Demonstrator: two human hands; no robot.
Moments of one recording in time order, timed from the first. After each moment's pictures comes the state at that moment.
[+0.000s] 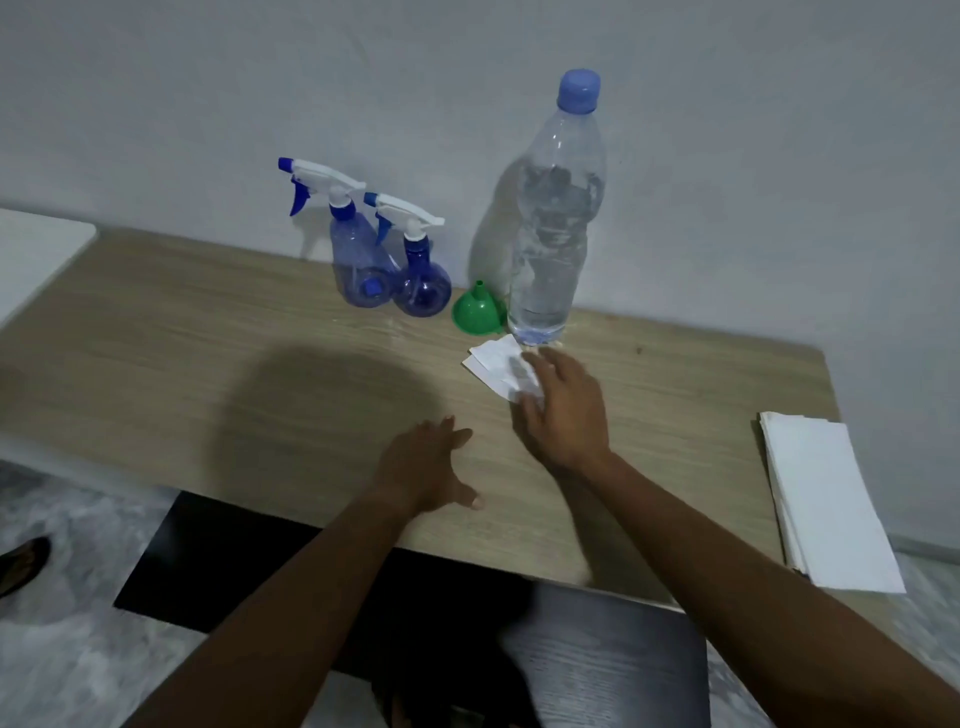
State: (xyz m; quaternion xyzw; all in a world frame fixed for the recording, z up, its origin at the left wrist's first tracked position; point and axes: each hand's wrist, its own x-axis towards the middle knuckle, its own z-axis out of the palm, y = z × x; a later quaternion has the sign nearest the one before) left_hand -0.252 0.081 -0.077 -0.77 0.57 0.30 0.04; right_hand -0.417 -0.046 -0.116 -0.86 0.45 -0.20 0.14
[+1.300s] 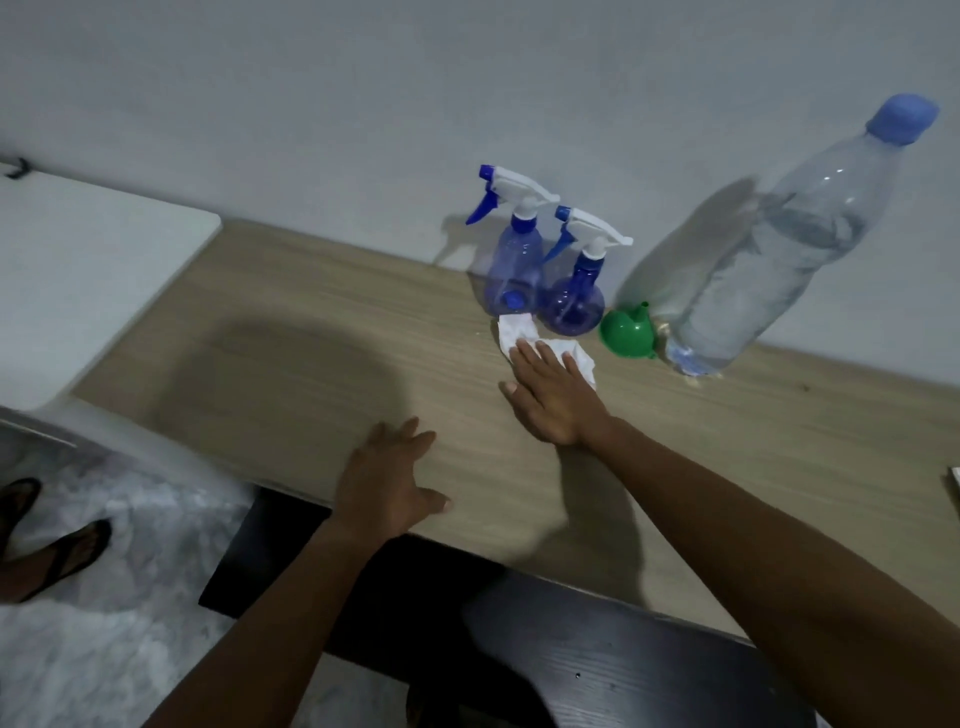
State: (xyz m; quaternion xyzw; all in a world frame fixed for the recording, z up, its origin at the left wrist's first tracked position) left_hand -0.042 0.184 -0.092 -0.84 0.48 0.26 -0.07; right_hand -0.201 -0.030 -0.130 -0.92 0.34 0.04 0.20
